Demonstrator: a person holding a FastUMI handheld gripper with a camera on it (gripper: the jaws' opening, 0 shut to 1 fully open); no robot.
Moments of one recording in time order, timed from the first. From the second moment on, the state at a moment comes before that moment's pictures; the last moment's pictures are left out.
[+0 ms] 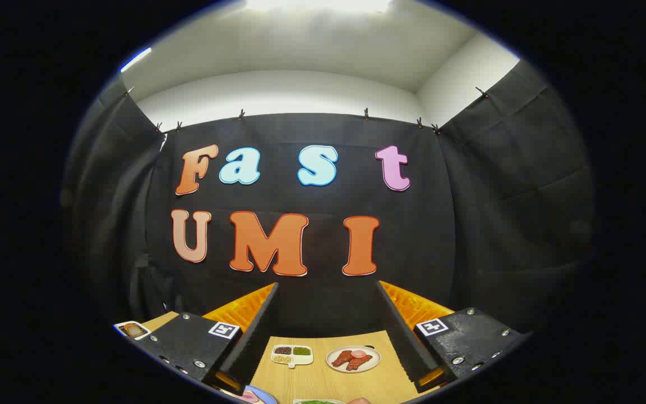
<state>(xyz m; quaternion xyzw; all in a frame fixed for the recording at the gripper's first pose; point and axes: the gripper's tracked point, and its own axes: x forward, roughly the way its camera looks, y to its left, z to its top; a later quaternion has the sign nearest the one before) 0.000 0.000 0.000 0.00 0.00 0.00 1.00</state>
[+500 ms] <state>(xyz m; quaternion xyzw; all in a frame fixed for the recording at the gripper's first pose) 0.004 -0.003 -0.004 -0.01 0.01 0.00 1.00</state>
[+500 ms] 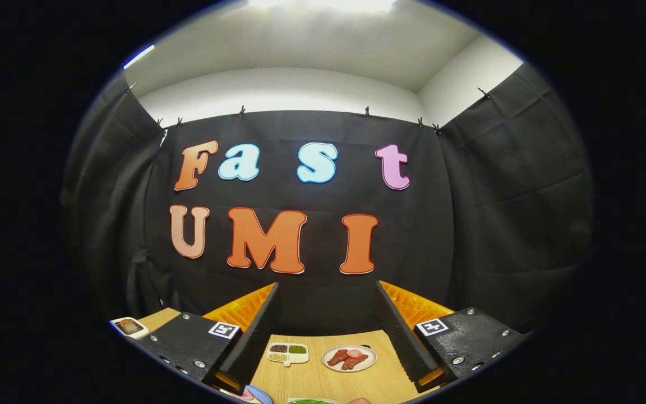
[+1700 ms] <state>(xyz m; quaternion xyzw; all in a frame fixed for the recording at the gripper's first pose) 0.005 0.014 -0.172 0.01 0.24 0.03 0.97</state>
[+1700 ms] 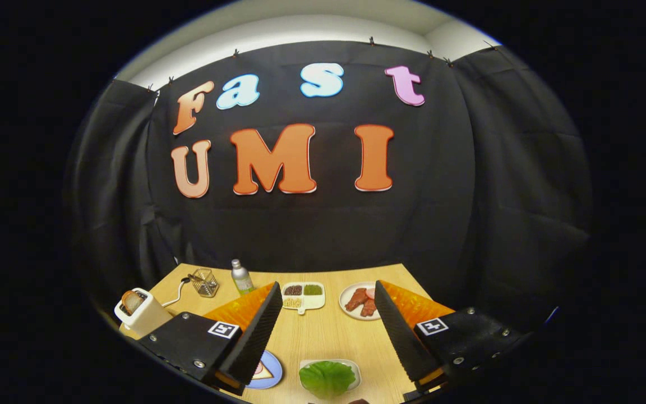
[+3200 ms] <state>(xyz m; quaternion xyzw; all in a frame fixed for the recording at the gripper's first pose) -0.081 0.031 -0.429 -0.02 0.63 0.12 0.77</state>
